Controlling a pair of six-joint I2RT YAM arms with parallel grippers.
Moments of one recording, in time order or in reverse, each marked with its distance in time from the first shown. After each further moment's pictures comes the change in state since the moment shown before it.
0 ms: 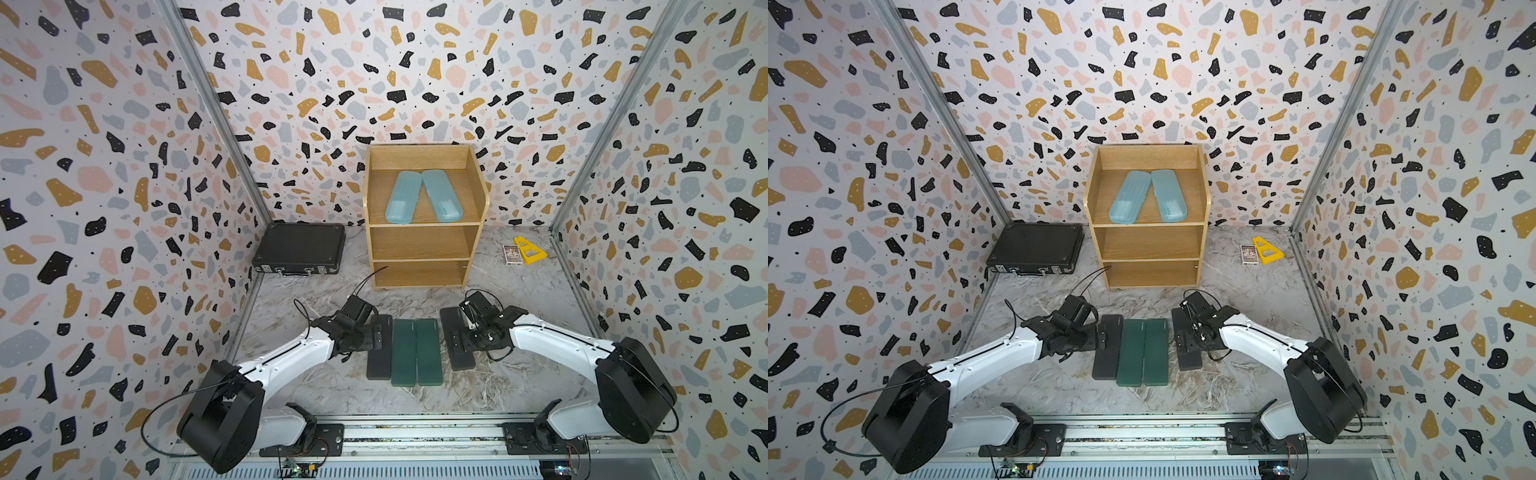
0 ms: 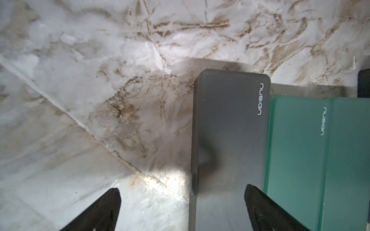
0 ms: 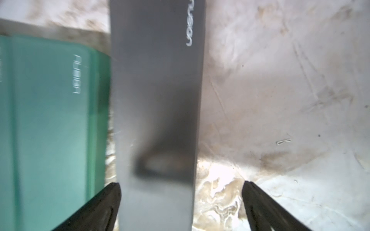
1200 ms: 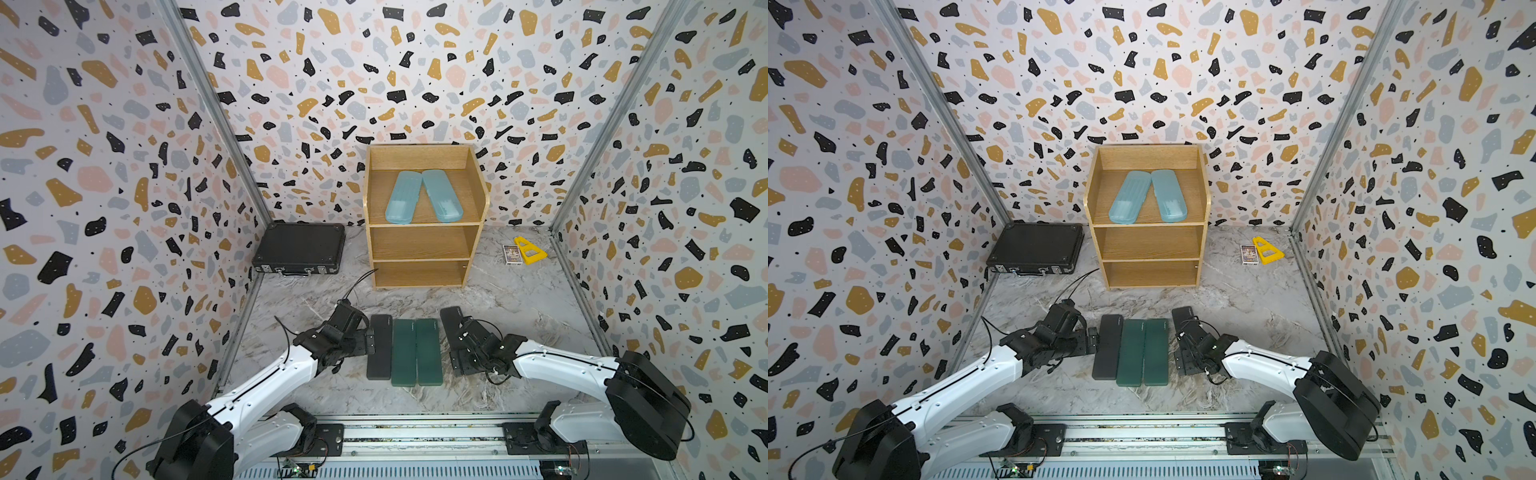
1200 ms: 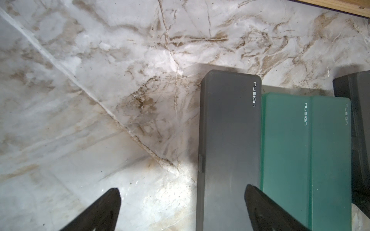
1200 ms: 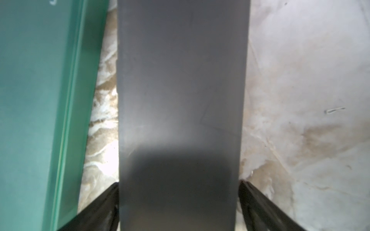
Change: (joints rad) left arm 0.000 -0.185 -0.080 -0.035 -0.028 -0.011; right arm 0.172 -0.058 -0.245 0.201 0.126 0.091
